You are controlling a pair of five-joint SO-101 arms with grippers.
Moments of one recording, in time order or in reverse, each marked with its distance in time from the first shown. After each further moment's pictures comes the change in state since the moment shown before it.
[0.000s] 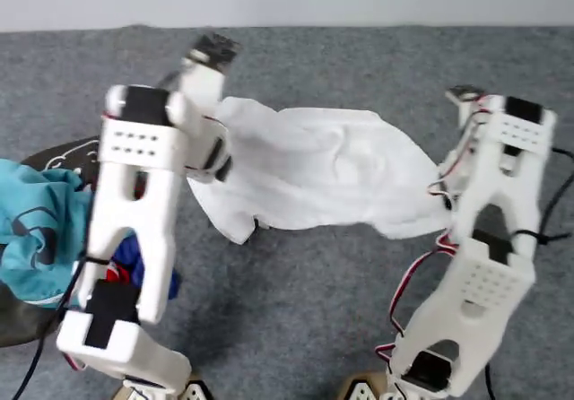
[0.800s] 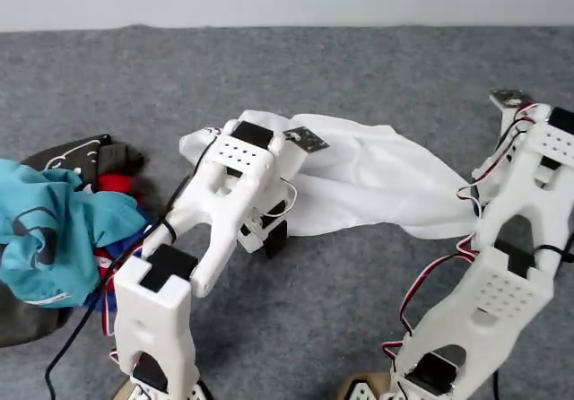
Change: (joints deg) left arm 12.9 20.1 6.6 -5.2 -3.7; right arm 6.1 -1.1 0.0 0.1 1.2
